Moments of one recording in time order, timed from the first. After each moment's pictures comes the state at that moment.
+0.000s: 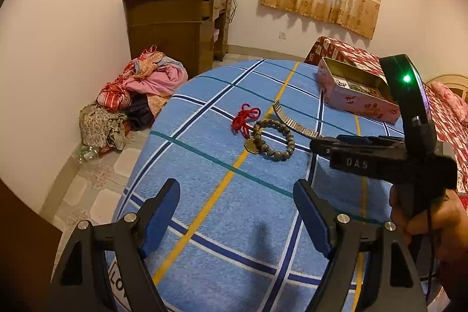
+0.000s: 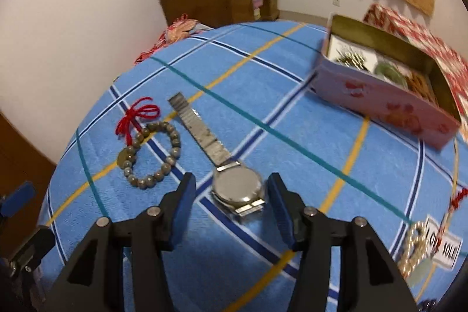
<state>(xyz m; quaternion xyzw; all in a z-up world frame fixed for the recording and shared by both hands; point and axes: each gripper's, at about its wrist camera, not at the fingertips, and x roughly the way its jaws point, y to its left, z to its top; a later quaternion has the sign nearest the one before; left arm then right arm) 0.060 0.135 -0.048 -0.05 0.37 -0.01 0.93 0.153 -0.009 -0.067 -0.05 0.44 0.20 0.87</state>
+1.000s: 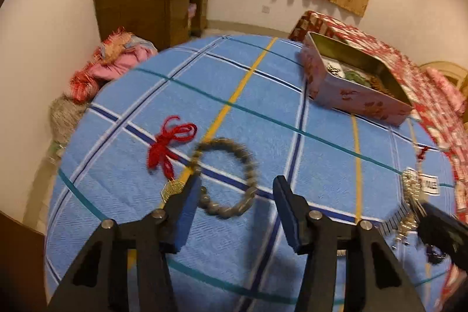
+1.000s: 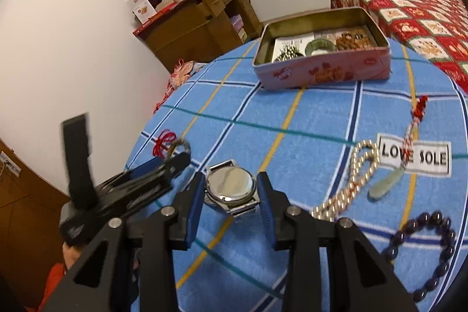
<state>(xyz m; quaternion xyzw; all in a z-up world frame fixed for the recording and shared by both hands) 0.156 0.083 -0.067 -0.05 0.43 -0.05 0.90 0.085 -0.110 -0.031 0.16 0.41 0.20 0.87</state>
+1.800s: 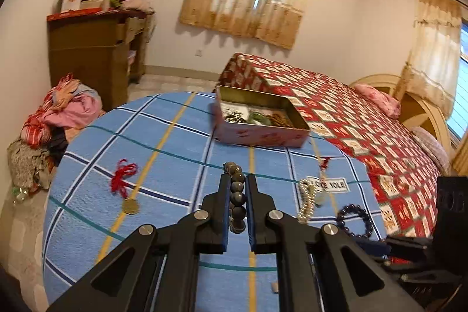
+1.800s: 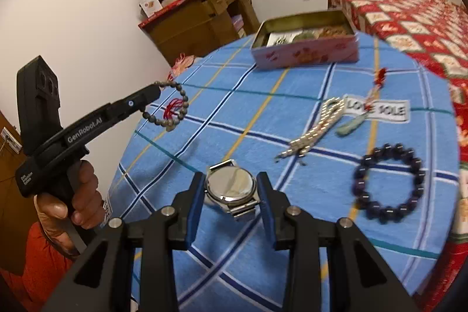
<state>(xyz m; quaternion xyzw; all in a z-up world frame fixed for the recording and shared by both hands) 0.084 0.070 0.008 -0.07 0.31 -0.22 0.92 0.007 -0.128 -0.019 0.13 0.40 0.19 0.89</state>
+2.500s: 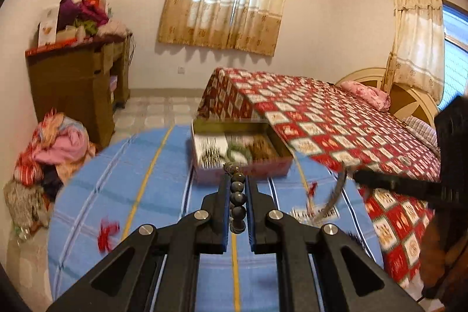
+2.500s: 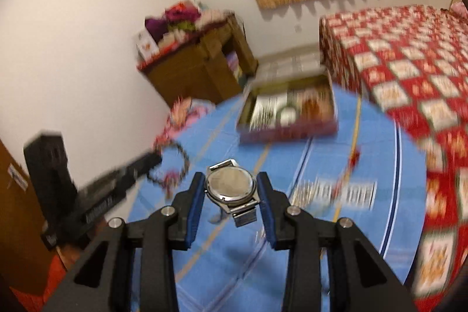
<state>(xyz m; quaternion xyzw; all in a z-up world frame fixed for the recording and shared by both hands) 0.125 0.029 0.051 -0.03 0.26 -0.25 0.93 0.082 -0.188 0.067 0.17 0.31 0.17 0.92</state>
